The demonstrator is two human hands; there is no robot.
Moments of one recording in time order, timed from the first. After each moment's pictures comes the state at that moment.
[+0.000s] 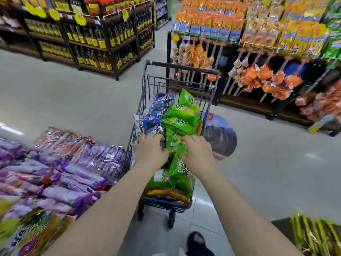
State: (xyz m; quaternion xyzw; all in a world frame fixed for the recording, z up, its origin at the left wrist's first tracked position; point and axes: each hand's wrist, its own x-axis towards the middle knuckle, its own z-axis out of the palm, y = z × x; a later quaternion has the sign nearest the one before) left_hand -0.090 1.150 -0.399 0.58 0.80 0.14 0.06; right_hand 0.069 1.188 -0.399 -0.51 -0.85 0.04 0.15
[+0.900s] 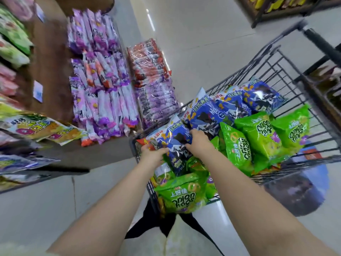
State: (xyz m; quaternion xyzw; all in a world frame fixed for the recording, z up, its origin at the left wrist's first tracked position) left_hand -0.089 1.200 -0.544 -0.32 0.68 0.56 0.33; right_hand -0.075 1.377 -0.536 -0.20 -0.91 0.25 -0.26
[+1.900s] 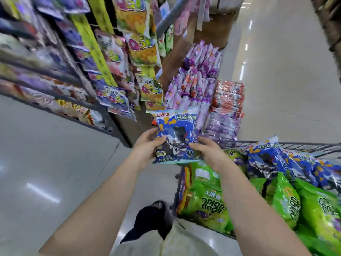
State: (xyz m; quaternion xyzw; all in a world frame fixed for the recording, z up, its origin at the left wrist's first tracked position) left_hand 0.005 1.038 -0.441 -0.33 0.59 0.74 0.03; right_hand -0.065 1.241 -0.463 -0.05 -0.66 0.67 -0.33
